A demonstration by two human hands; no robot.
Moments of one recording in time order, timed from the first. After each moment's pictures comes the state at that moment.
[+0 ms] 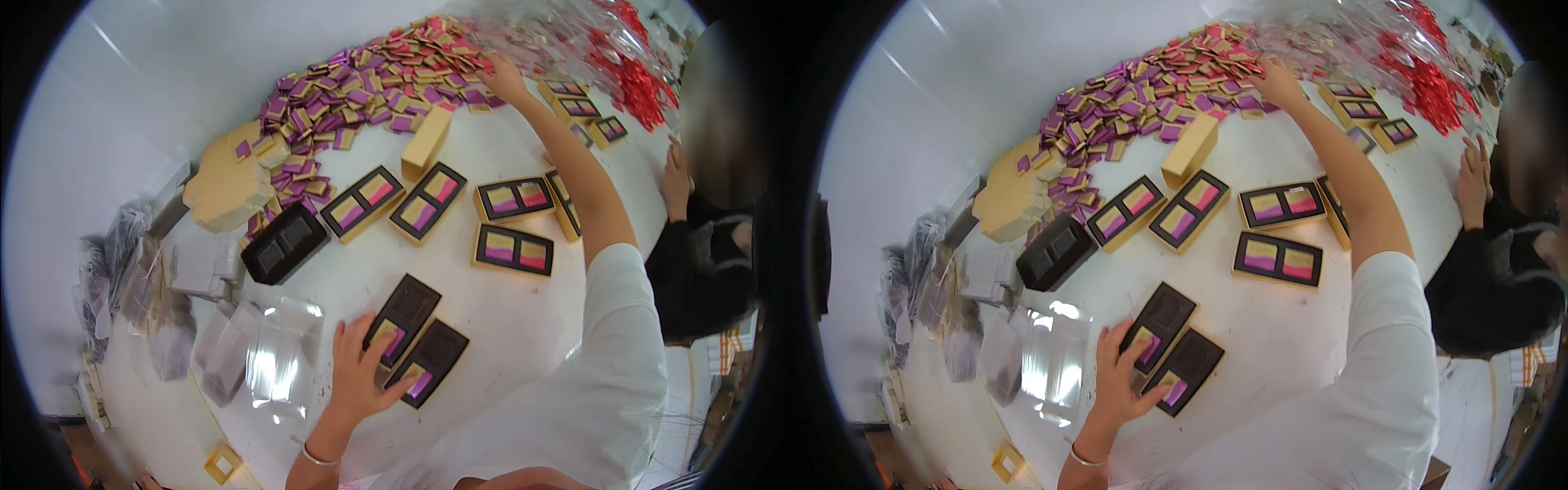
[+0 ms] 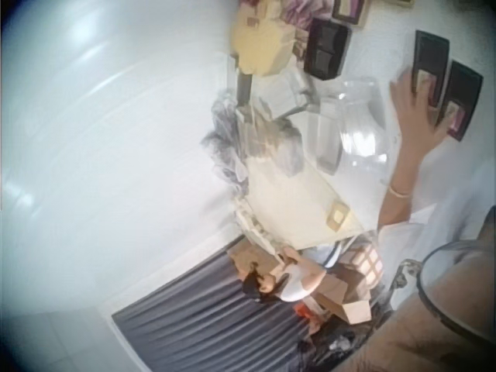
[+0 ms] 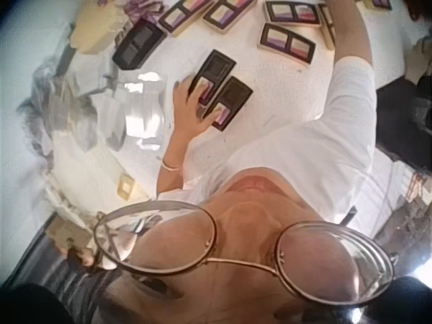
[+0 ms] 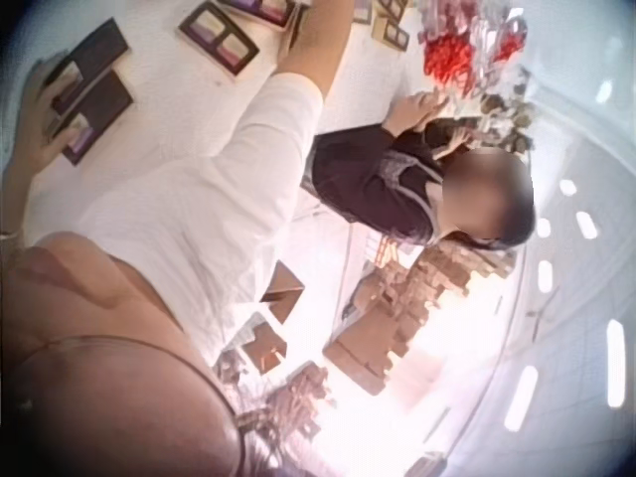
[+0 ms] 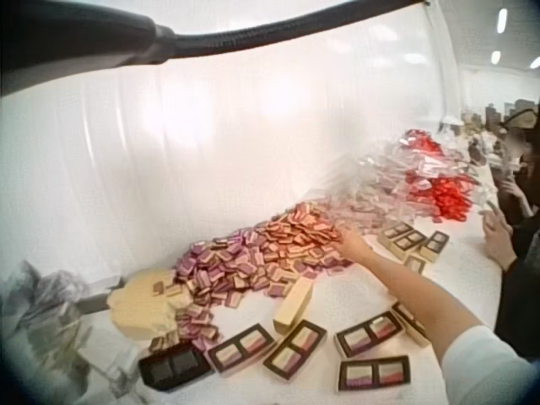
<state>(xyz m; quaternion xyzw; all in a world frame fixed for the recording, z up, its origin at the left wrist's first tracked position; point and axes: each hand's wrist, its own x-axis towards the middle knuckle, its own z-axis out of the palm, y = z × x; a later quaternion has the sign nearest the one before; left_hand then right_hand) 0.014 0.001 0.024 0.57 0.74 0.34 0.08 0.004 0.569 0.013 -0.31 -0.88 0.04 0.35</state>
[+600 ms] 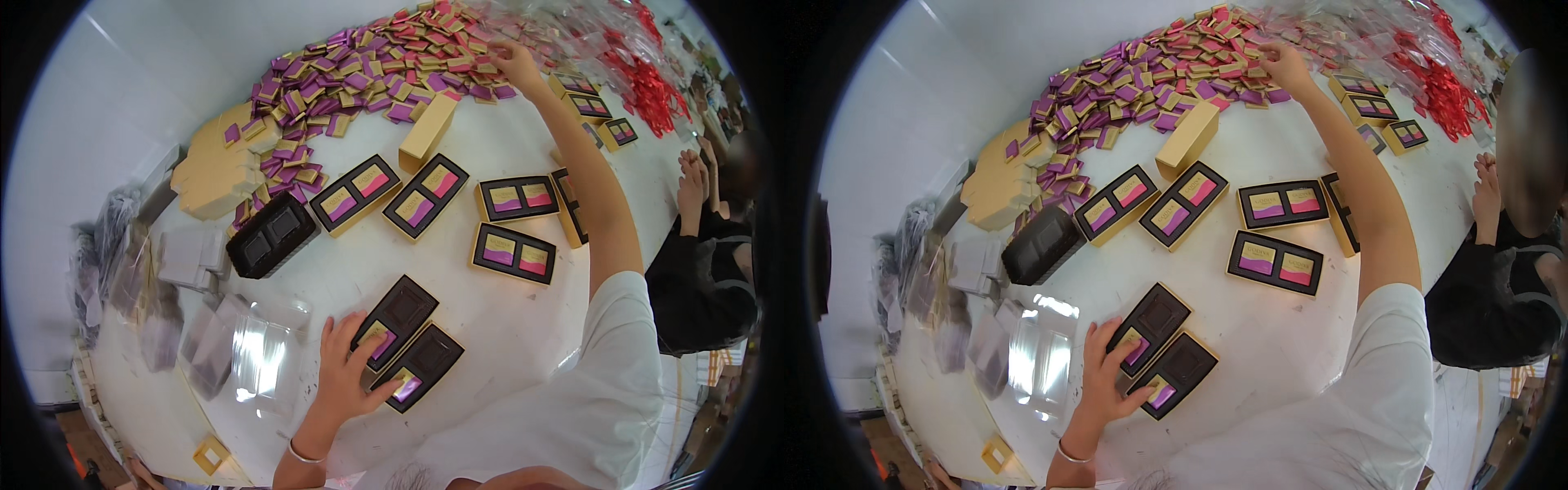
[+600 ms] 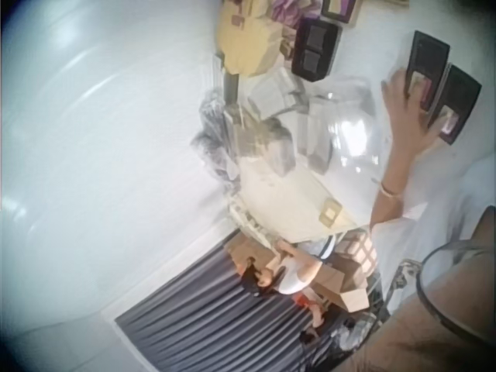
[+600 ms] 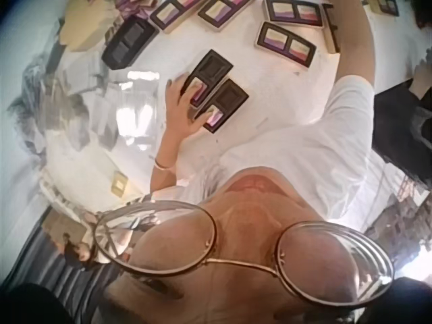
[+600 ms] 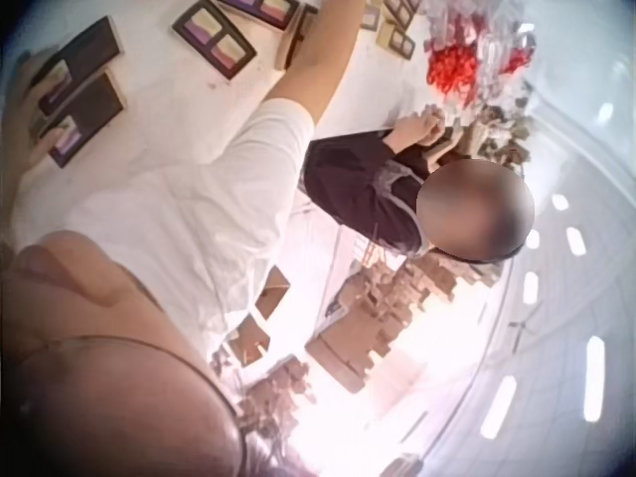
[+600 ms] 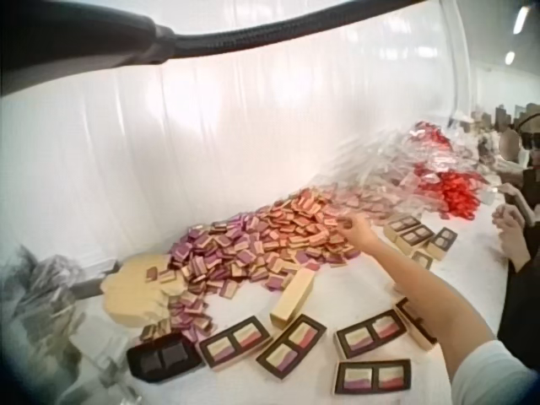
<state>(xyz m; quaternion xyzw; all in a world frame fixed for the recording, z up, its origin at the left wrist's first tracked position) 0.011 0.002 0.021 0.57 0.73 0.36 0.08 0.010 0.565 0.030 -0.29 -0.82 0.34 0.34</state>
